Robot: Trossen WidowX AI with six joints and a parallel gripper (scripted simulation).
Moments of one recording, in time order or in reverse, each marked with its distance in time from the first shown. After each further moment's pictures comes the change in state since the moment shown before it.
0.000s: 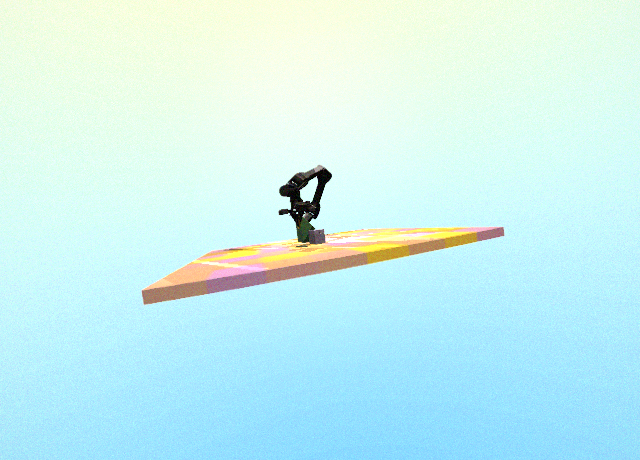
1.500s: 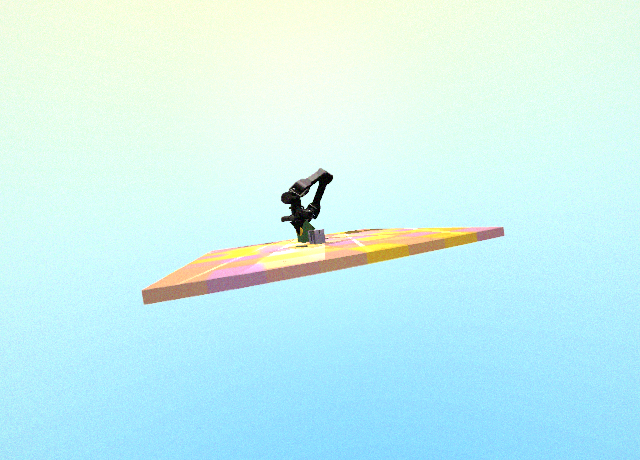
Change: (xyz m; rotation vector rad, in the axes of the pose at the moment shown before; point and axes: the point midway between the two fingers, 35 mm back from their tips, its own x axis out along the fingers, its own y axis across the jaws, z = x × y) arm 0.038 -0.004 0.008 -0.443 -0.005 0.000
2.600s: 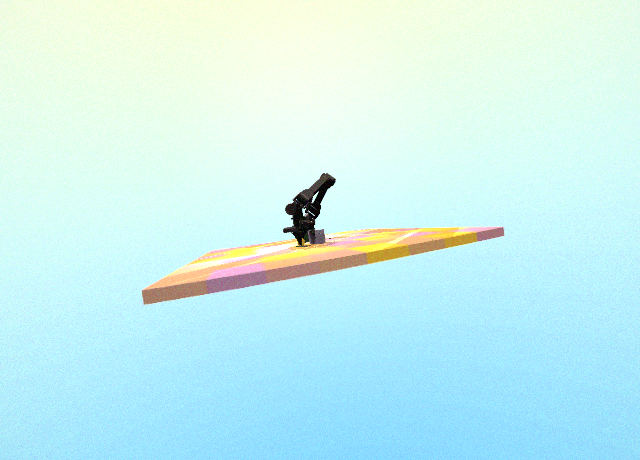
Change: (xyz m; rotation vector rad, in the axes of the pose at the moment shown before) arm 0.057 0.003 0.000 -0.021 0.000 -0.004
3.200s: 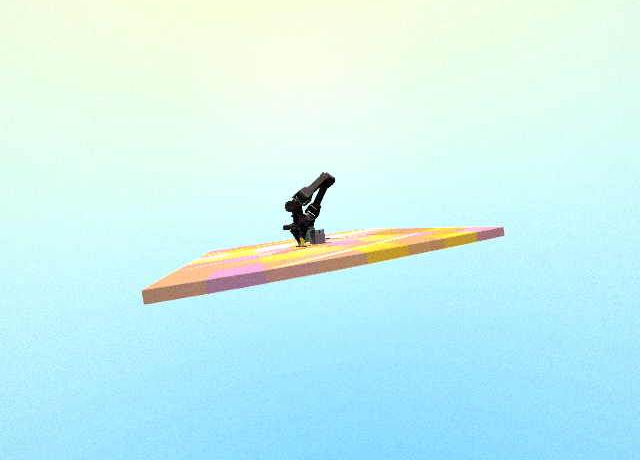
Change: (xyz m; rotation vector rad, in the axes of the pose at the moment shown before) arm -0.013 -0.001 0.002 -0.003 0.000 -0.004
